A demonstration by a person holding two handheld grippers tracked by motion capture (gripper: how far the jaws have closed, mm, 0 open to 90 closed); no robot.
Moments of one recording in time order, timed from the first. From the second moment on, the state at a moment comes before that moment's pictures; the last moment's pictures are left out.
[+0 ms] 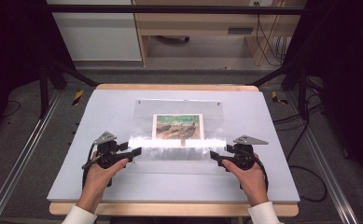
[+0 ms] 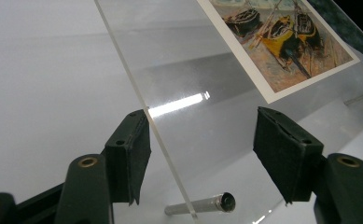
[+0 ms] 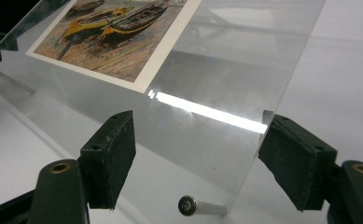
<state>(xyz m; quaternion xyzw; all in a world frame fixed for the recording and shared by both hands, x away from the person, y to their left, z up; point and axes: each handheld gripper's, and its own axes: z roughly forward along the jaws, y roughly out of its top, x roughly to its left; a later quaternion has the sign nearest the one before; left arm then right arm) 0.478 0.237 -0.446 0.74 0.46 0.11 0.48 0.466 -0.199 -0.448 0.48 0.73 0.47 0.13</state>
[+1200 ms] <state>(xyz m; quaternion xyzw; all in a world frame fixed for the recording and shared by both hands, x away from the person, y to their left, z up) 0.453 0.236 -0.444 0.73 0.46 0.15 0.48 0.442 -0.197 -0.446 0.45 0.75 0.46 0.18</state>
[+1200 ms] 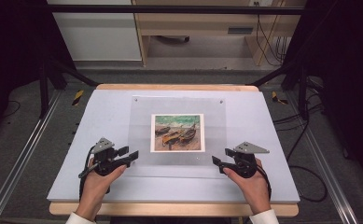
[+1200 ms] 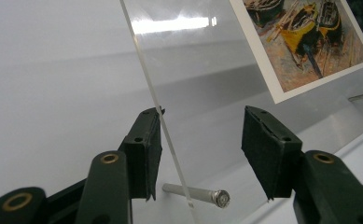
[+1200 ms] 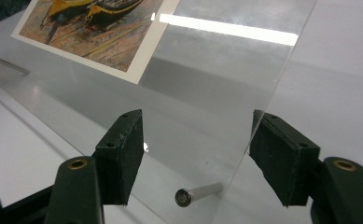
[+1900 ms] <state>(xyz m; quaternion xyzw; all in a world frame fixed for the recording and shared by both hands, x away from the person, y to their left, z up) 0.444 0.237 -0.444 0.73 0.46 0.16 0.48 0.433 -0.196 -0.446 0.45 0.75 0.45 0.19</state>
